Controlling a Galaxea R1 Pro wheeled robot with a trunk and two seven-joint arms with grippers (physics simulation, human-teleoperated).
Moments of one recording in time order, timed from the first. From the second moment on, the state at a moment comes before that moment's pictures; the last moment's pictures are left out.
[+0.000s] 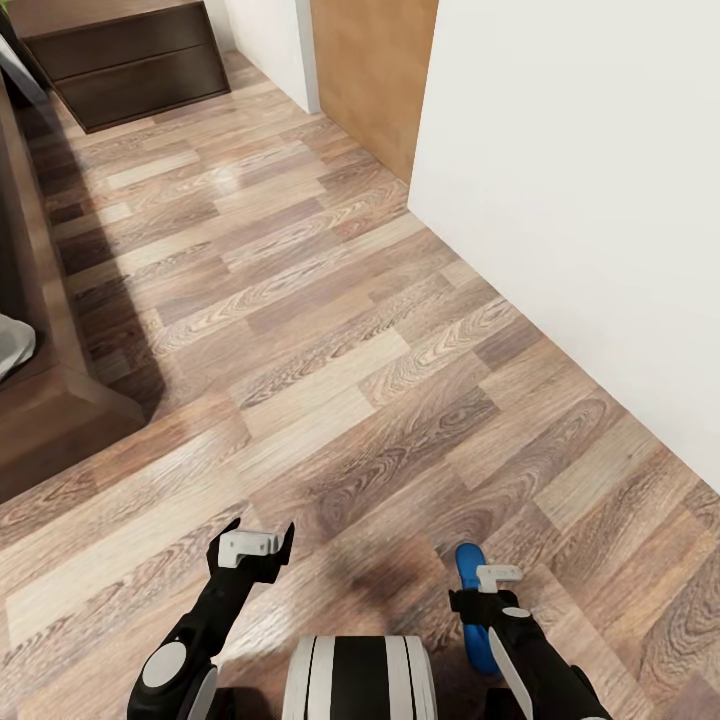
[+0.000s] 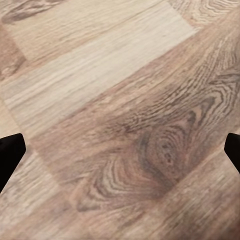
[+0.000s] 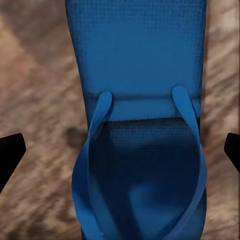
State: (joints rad) left arm -0.04 -0.04 -0.14 -1.63 0.01 0.18 0.01; right arm -0.43 0.02 0.00 -0.70 0.01 0.29 -0.06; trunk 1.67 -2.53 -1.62
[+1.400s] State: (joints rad) left arm -0.04 -0.04 -0.14 -1.63 0.01 0.18 0.01; right arm -0.43 0.01 0.00 -0.73 0.01 0.29 -0.06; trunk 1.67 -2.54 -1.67
